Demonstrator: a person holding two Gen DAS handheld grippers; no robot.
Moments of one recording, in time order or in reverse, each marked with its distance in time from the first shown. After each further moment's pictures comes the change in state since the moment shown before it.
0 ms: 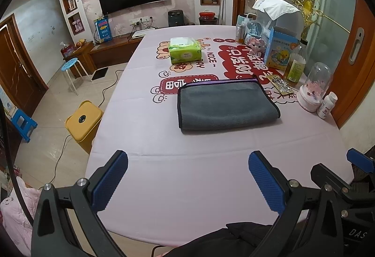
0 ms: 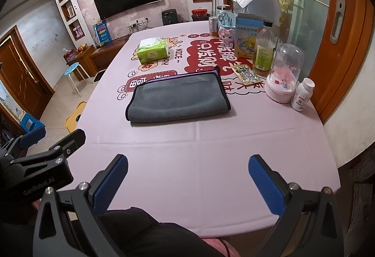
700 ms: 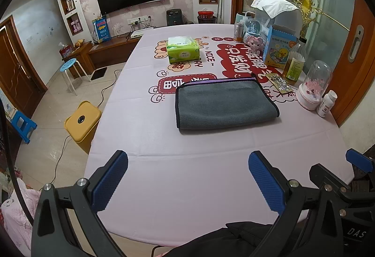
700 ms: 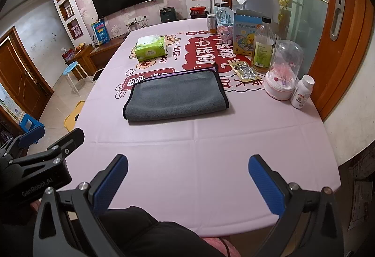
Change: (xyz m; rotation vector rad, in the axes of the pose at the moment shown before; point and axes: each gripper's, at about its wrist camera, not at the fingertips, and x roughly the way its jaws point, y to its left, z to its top) left arm 0.002 -0.005 -0.001 0.007 0.005 -0.001; right arm 0.003 -0.006 0.000 0.005 0.009 0.000
